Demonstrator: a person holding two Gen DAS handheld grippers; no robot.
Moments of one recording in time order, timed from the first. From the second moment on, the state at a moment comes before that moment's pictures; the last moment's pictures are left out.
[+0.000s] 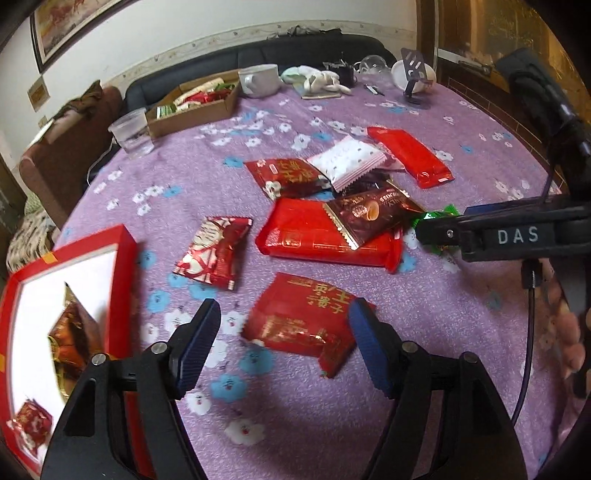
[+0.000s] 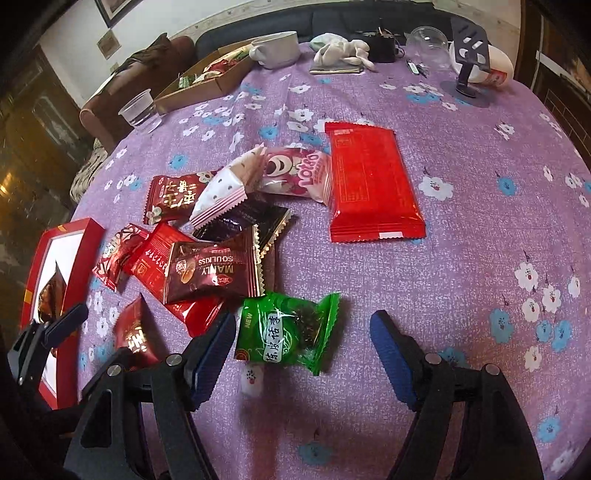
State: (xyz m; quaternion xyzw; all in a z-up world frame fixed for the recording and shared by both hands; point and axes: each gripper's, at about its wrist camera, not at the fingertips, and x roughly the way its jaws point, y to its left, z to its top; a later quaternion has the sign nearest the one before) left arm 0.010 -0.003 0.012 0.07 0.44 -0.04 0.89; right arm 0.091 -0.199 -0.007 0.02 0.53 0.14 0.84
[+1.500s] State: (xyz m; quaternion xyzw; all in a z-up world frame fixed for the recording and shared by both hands) left arm -0.059 0.085 0.057 -0.04 0.37 -0.03 0.93; right arm 0.085 -0.192 0.015 0.17 0.48 0.29 0.81
